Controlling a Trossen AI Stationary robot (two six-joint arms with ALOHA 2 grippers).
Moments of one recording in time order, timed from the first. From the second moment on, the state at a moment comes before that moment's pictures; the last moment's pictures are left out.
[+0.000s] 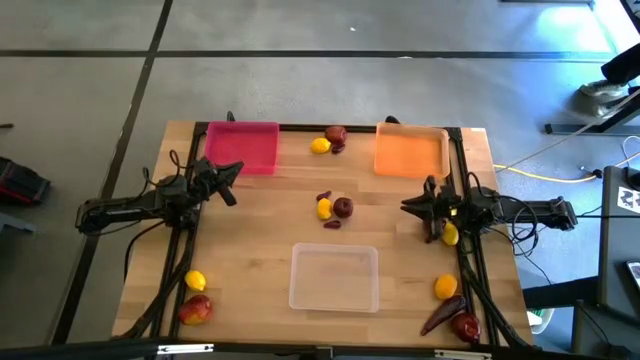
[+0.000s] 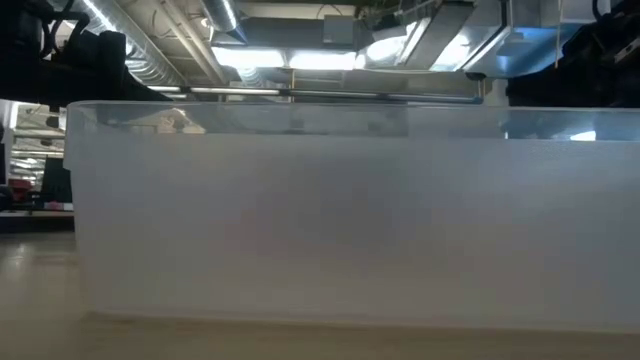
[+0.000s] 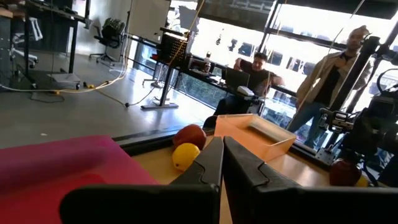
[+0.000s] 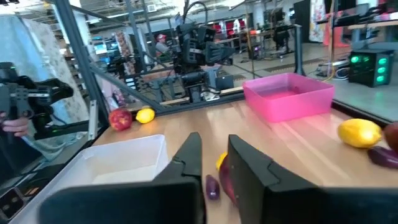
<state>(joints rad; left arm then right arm) 0.15 0.01 0.01 0.07 -0.55 -0.28 0.05 0.00 0.02 0.01 0.10 0.18</state>
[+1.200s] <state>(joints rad) 0.15 0.01 0.01 0.07 -0.55 -0.24 0.05 0.72 0.29 0.24 0.36 0.19</state>
